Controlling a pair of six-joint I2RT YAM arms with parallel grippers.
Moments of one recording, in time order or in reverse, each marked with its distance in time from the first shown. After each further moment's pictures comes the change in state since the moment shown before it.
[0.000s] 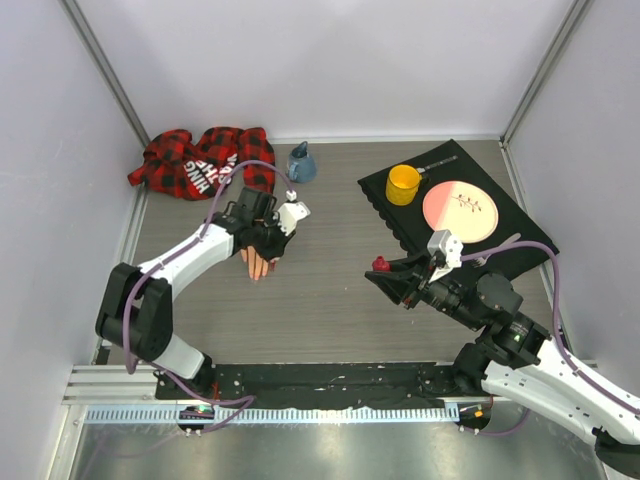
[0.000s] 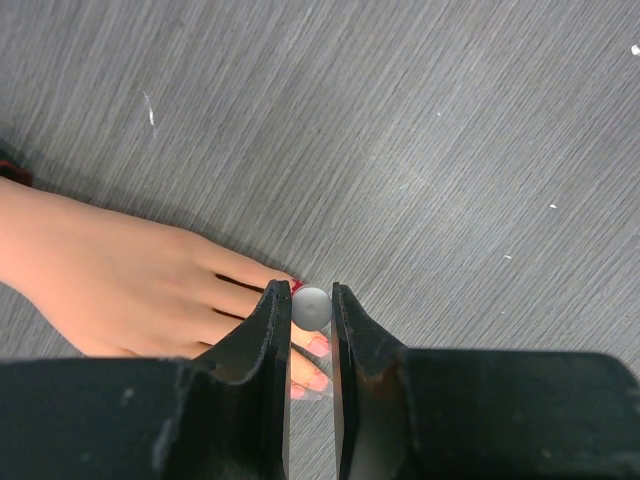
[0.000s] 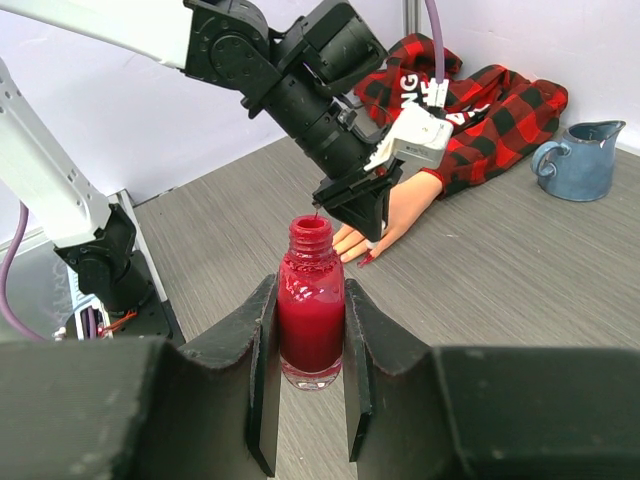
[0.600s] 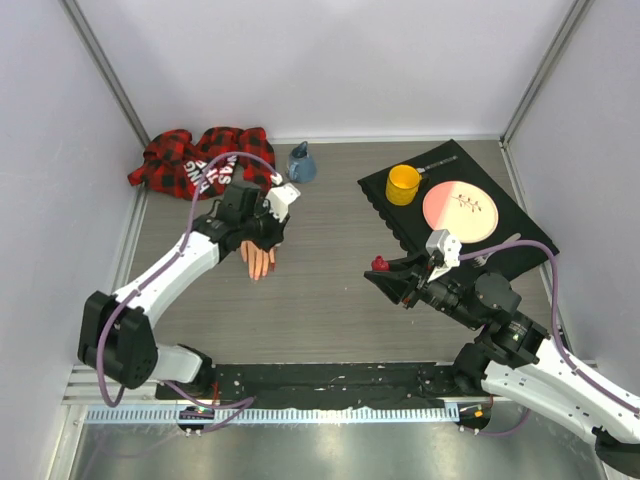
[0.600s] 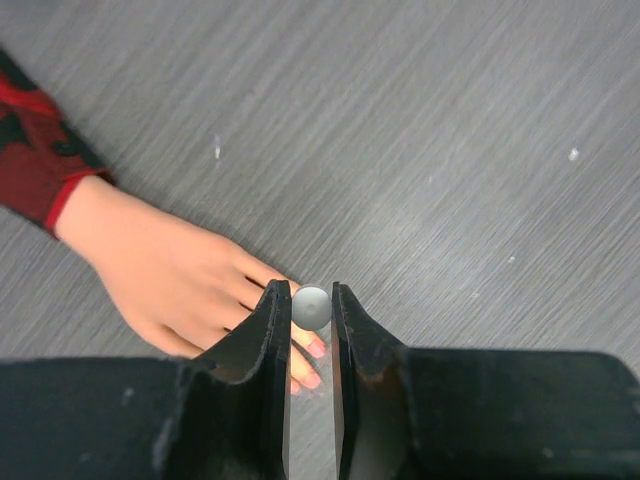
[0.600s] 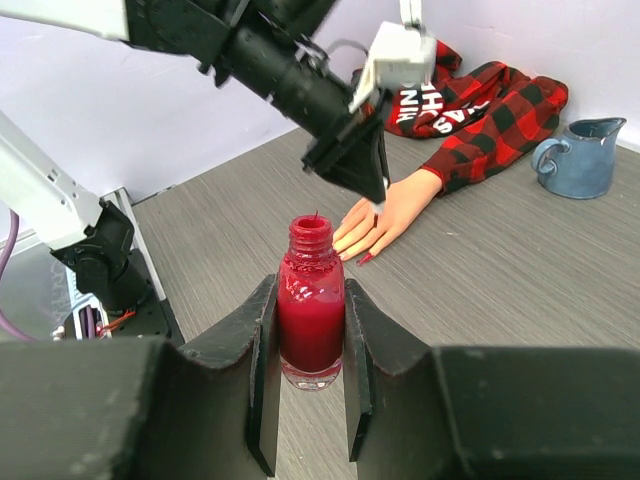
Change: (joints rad) left arm -0.001 -0.148 0.001 0.039 -0.028 -0.139; right arm 0.000 0.011 0.000 0.004 0.003 0.000
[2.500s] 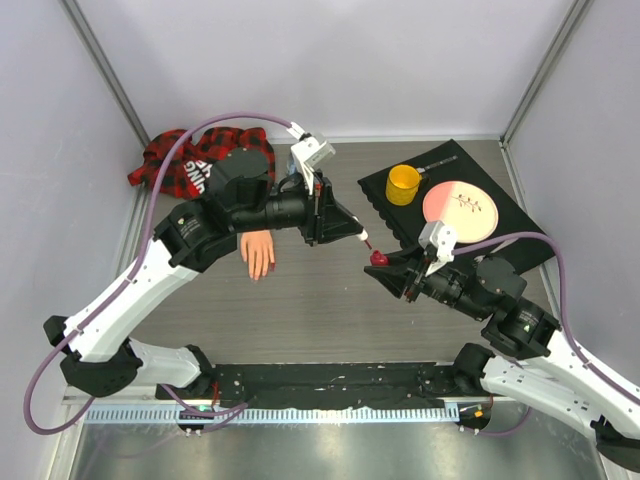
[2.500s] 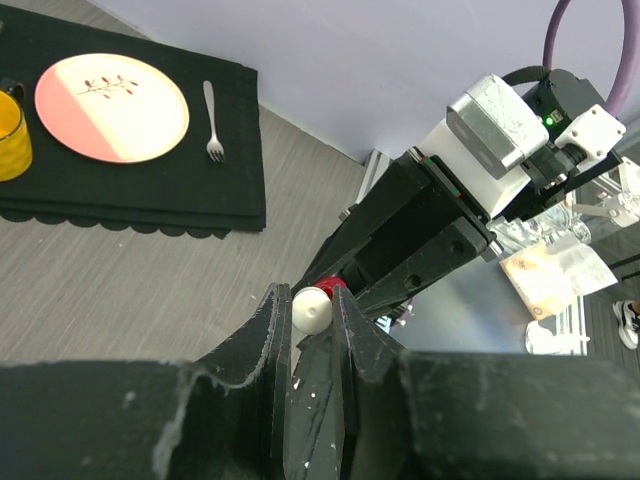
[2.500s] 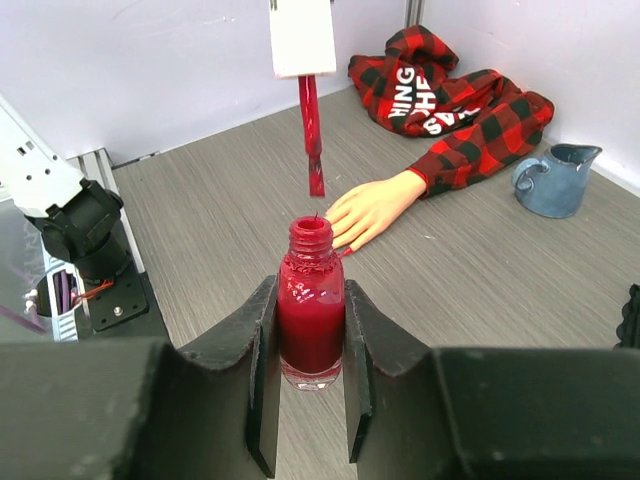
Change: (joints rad) left arm -0.464 -0.090 0.652 -0.152 0.149 -0.663; right arm 0.000 0.098 0.187 -0.165 -0.043 -0.137
